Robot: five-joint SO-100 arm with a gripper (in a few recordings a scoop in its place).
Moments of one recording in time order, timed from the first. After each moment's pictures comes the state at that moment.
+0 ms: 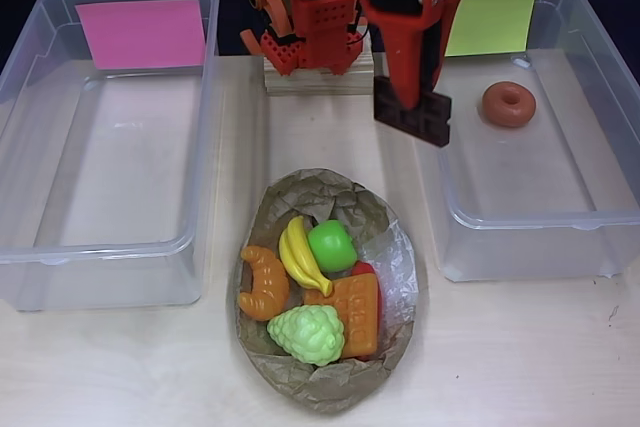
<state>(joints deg) -25.5 100.9 74.0 98.1 56.7</state>
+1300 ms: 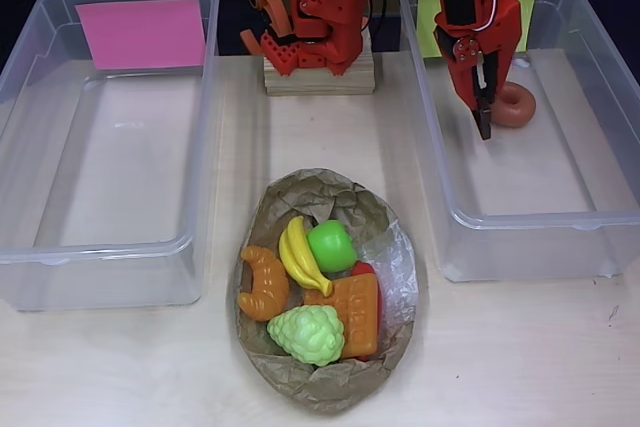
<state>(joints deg) -67.8 115.6 146.3 40.1 132.5</state>
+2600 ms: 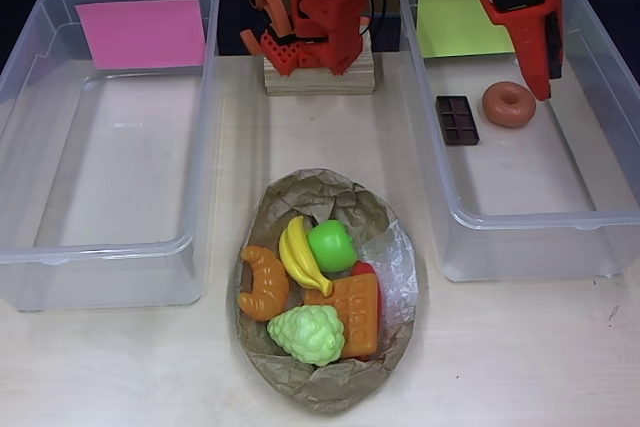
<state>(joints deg) -49.0 111.4 102.9 64.1 69.8</state>
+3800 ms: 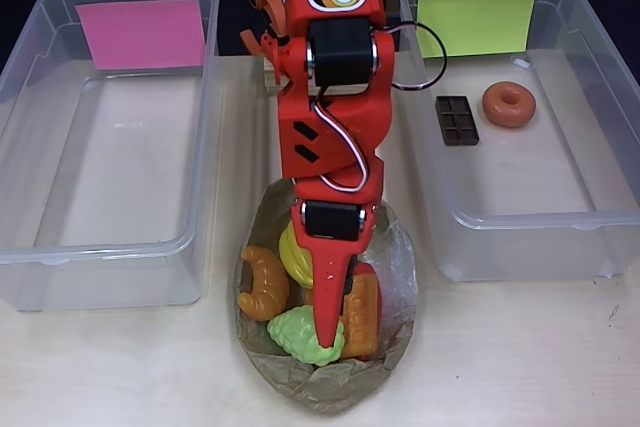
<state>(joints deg) -7.5 65.7 72.6 60.8 12.7</state>
